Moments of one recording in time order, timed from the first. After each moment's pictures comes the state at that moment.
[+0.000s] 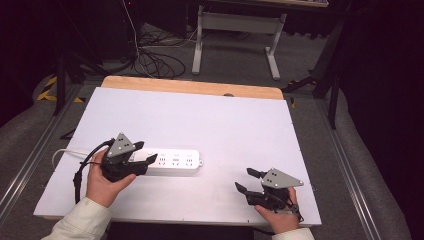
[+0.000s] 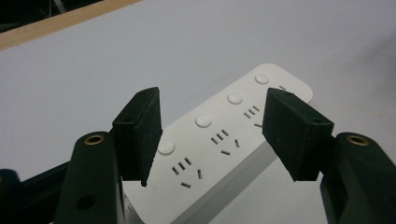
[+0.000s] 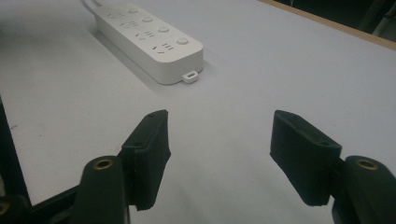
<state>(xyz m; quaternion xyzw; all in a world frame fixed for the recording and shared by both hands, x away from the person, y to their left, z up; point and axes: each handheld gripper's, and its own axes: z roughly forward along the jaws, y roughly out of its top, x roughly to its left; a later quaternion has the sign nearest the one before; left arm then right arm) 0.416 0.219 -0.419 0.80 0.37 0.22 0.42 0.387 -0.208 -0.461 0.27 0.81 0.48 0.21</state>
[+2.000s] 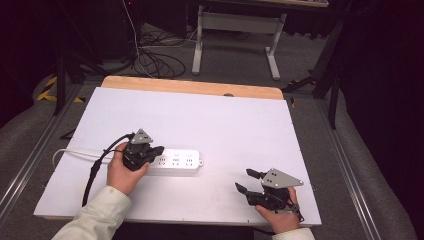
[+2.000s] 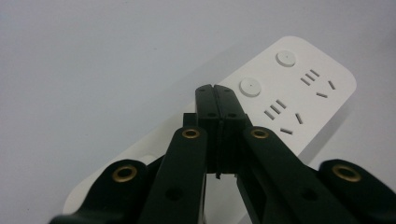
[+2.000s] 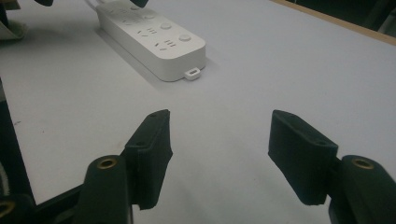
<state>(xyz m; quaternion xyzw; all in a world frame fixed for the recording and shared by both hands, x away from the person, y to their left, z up) 0.465 0.197 -0.455 0.82 0.39 0.15 0.39 0.388 -0.209 -0.462 0.27 0.81 0.48 0.20</state>
